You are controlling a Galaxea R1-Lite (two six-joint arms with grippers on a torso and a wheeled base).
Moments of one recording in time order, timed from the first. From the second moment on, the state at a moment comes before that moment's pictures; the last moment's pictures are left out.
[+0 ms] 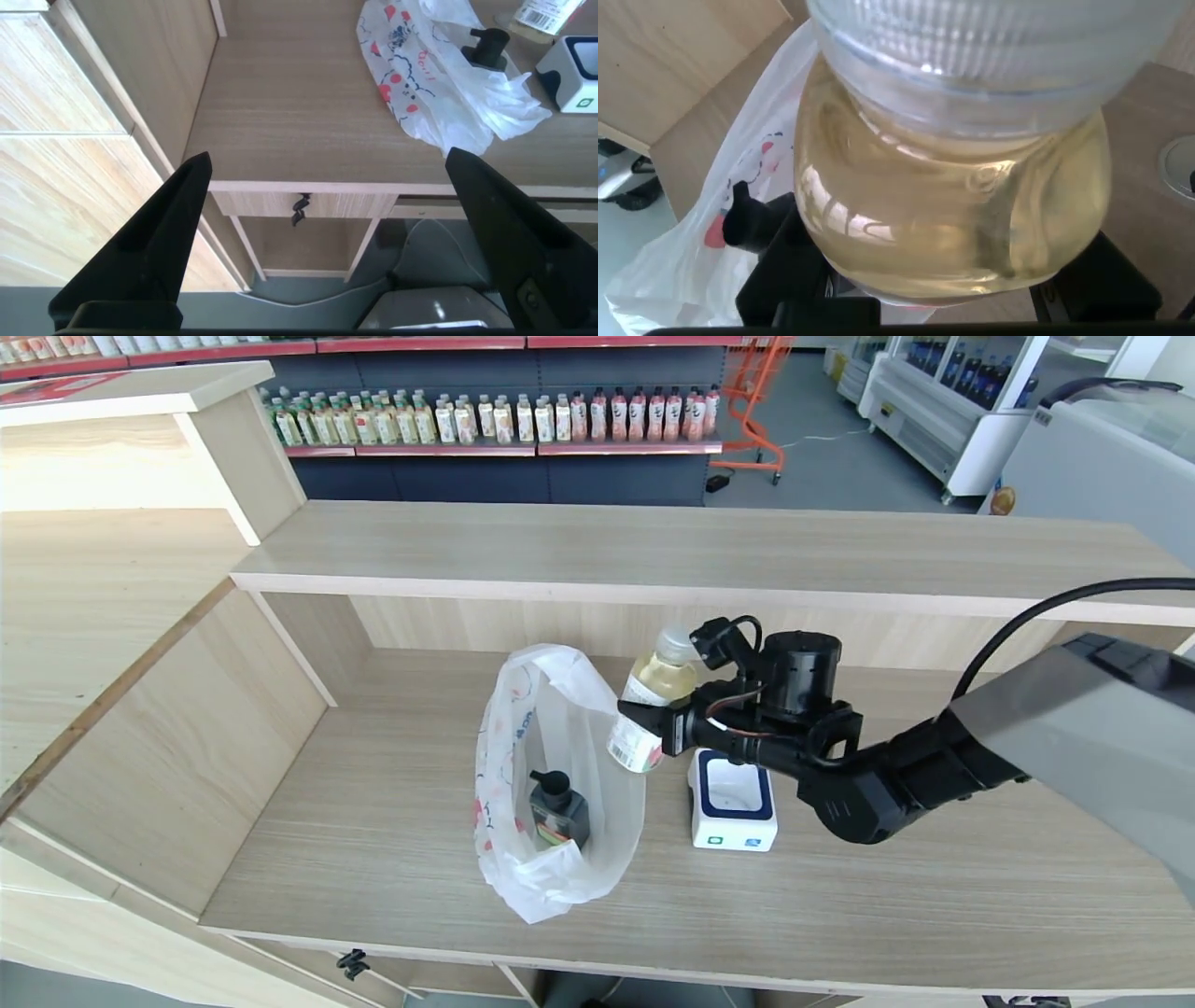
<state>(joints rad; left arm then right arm) 0.00 0.00 0.00 0.00 -0.06 0.03 0.51 2.21 -1.19 -0.93 0.32 0.03</state>
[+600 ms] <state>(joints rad) 0.00 0.00 0.00 0.00 -0.06 0.03 0.57 2.56 -1.63 -0.89 0.32 -0.15</state>
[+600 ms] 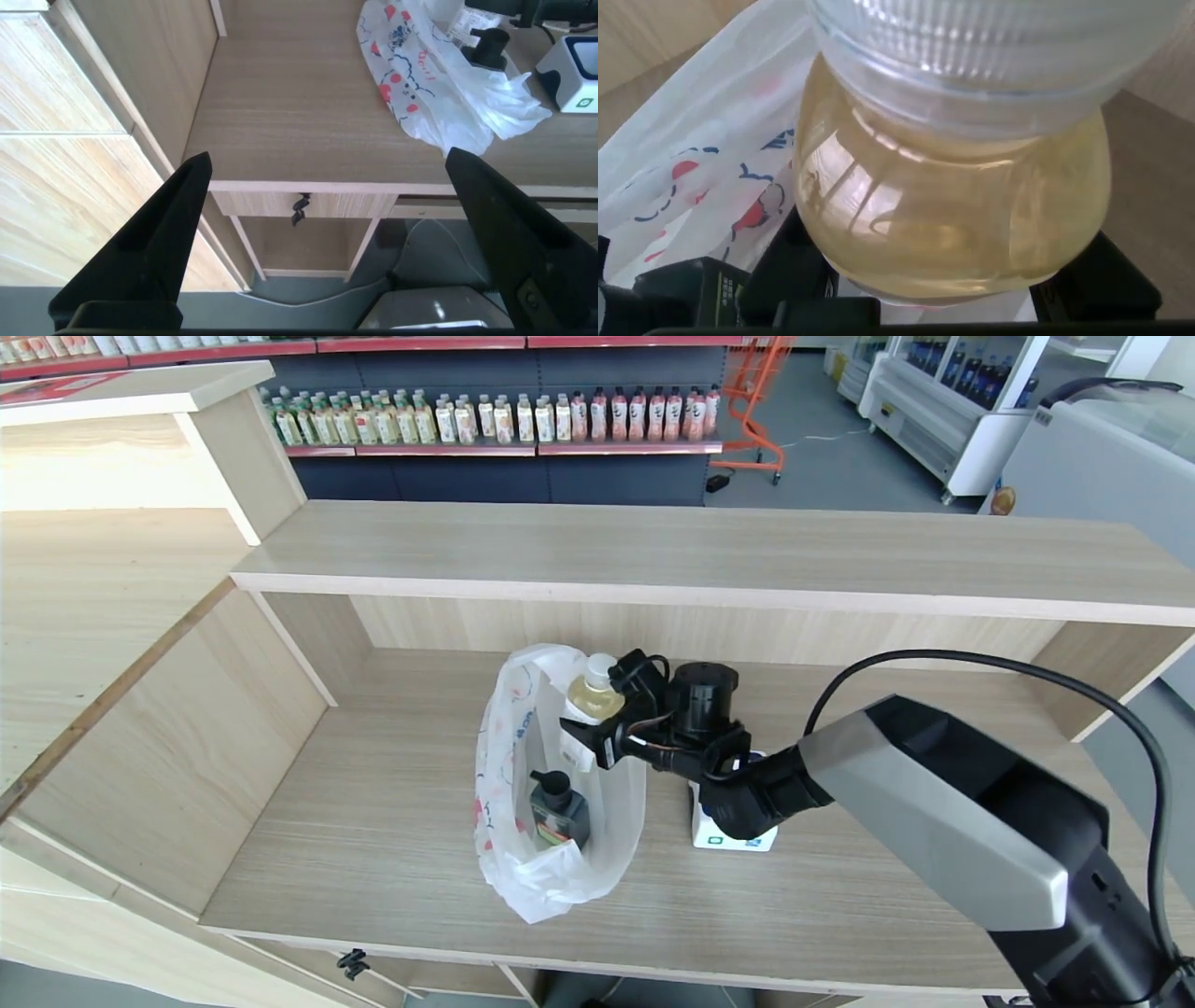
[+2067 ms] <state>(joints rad) 0.00 0.00 0.00 0.00 -0.06 0.03 0.55 2.27 -1.35 -0.74 0.40 0.19</state>
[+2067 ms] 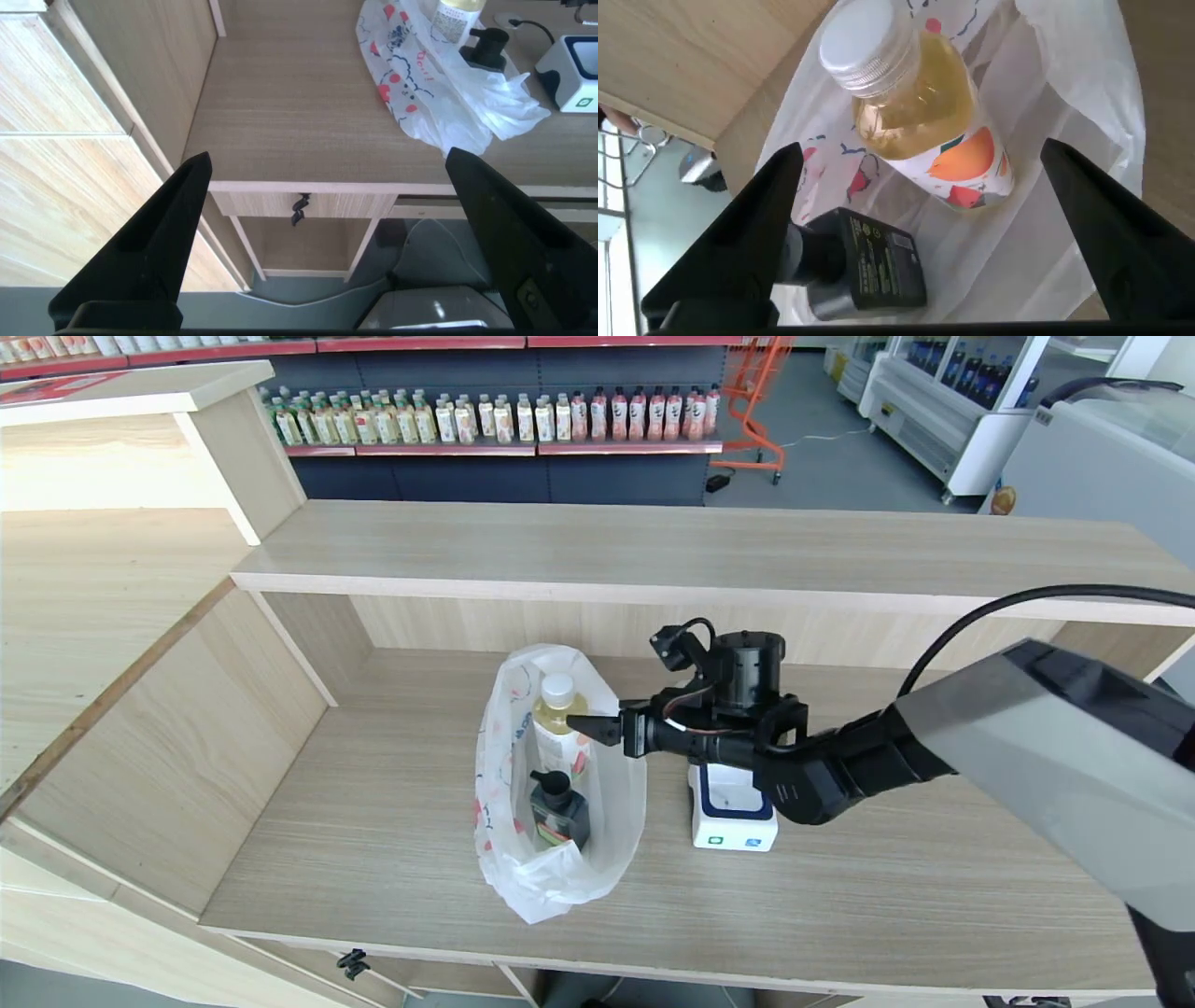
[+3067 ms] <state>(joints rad) 0.00 0.00 0.00 0.00 -0.06 0.03 0.14 0.60 -0.10 -0.30 0.22 -0.02</state>
